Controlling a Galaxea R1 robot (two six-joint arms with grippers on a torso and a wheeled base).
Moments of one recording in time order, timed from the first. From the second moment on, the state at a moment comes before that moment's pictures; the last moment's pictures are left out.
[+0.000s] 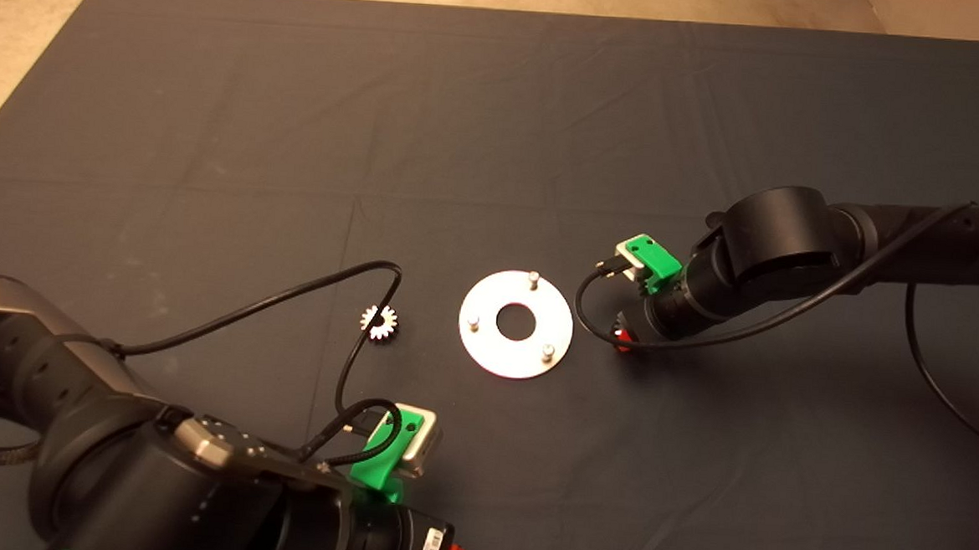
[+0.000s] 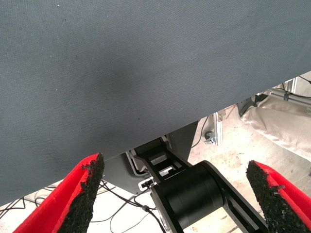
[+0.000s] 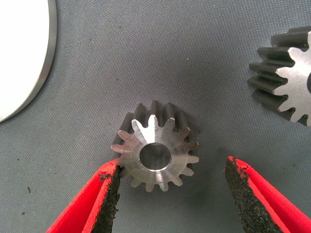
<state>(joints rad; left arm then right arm) -0.07 2.51 -0.34 0.71 1.53 -1.80 0.24 2.50 -0.95 -0.52 -1.52 1.14</state>
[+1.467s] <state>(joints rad) -0.07 2.52 -0.34 0.73 1.53 -1.80 0.23 2.55 -1.00 -0.52 -1.51 1.14</state>
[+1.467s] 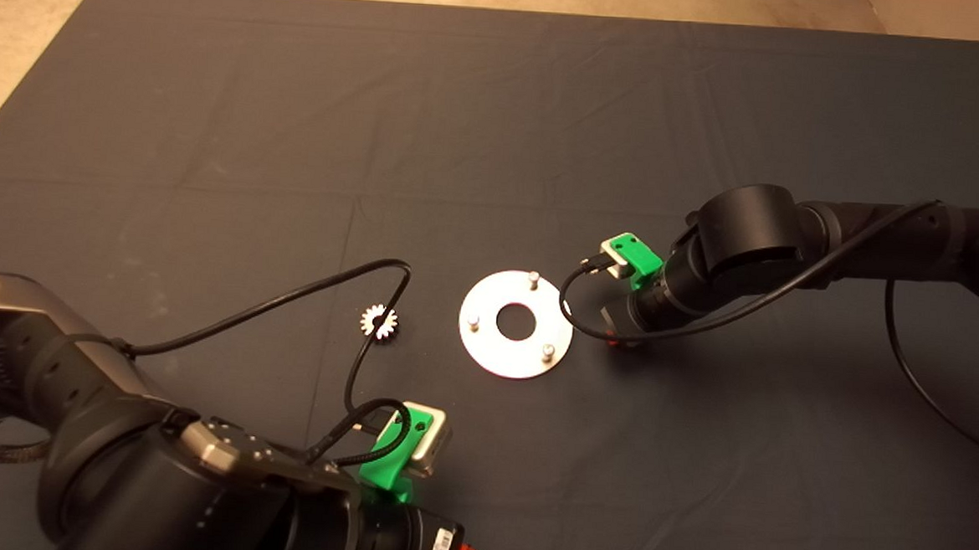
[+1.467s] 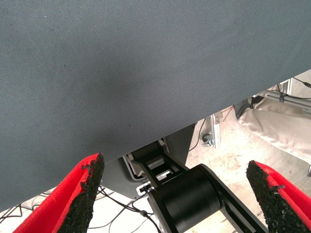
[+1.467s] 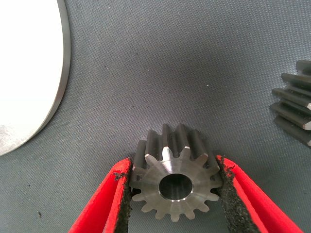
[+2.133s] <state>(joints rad) -0.07 2.52 -0.34 0.73 1.53 -1.80 0.23 2.55 -0.99 -0.52 -1.51 1.14</state>
